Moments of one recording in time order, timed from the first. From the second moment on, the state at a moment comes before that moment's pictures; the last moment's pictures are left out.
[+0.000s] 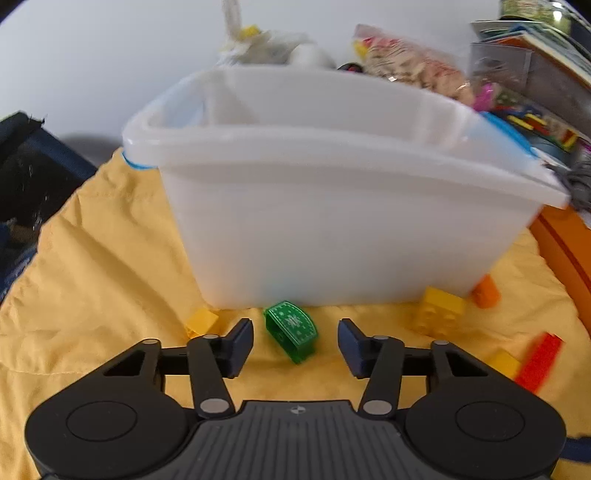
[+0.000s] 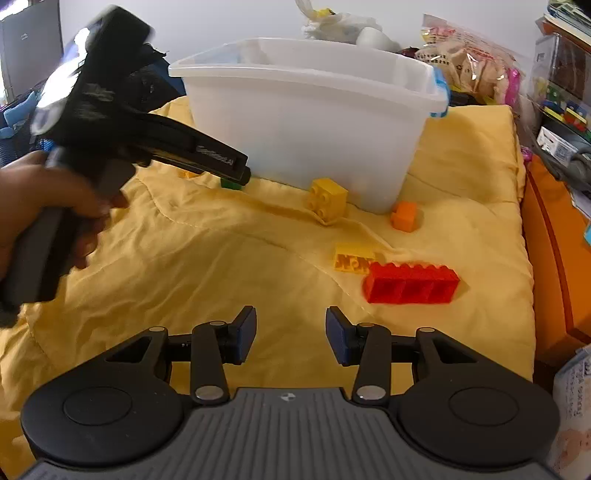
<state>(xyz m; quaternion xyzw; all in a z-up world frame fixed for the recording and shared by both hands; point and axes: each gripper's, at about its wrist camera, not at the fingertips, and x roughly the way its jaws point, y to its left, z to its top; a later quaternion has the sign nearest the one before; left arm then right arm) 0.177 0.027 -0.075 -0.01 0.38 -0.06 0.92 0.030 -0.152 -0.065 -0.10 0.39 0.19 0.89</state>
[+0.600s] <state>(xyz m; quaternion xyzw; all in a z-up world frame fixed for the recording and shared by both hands) 0.069 0.035 -0.069 0.03 0.44 -0.23 0.87 0.071 -0.210 -0.047 -0.11 0.36 0.10 0.92</state>
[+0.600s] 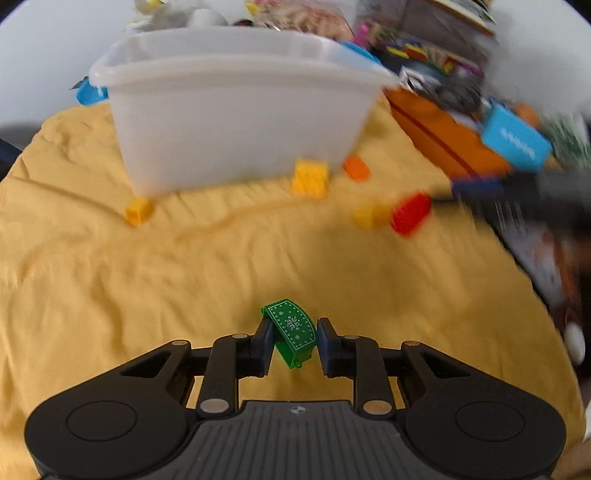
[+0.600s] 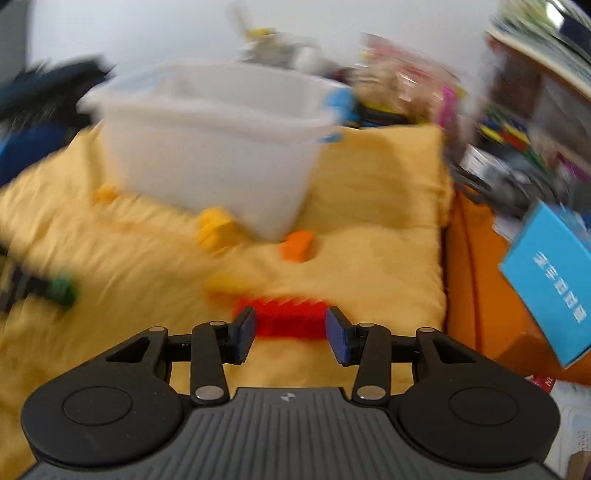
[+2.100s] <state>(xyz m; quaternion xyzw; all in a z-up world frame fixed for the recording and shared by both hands) 0.035 0.030 -0.073 0.06 0.43 -0.23 0.87 0.018 -0.207 -0.073 -0.15 0.47 0.08 0.87</state>
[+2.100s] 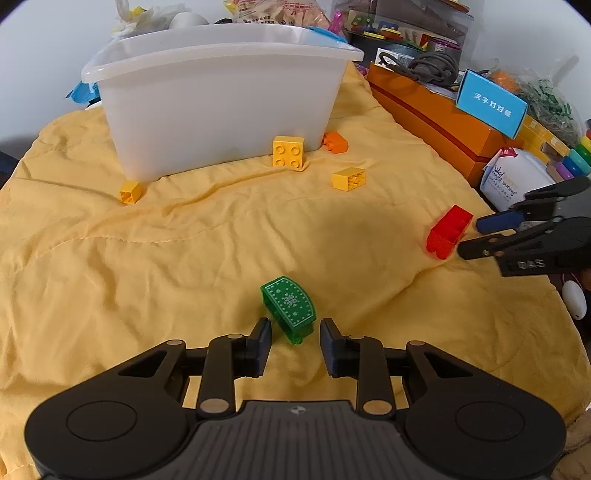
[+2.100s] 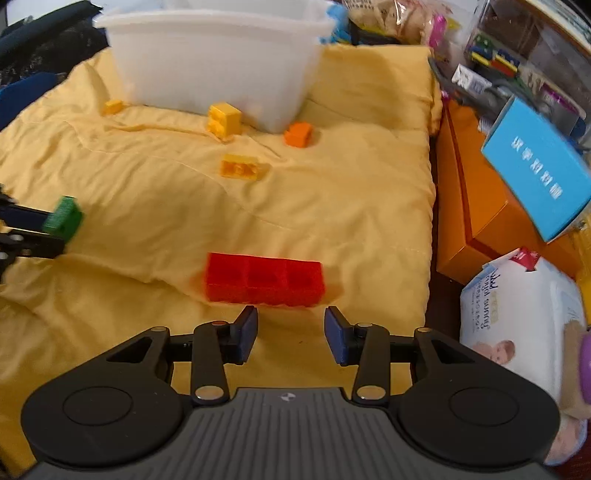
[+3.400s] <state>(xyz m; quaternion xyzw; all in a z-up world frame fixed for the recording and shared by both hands) 0.040 0.030 -0.073 0.05 0.44 -0.23 0.87 0.050 -0.169 -0.086 -0.39 0.34 0.23 0.82</state>
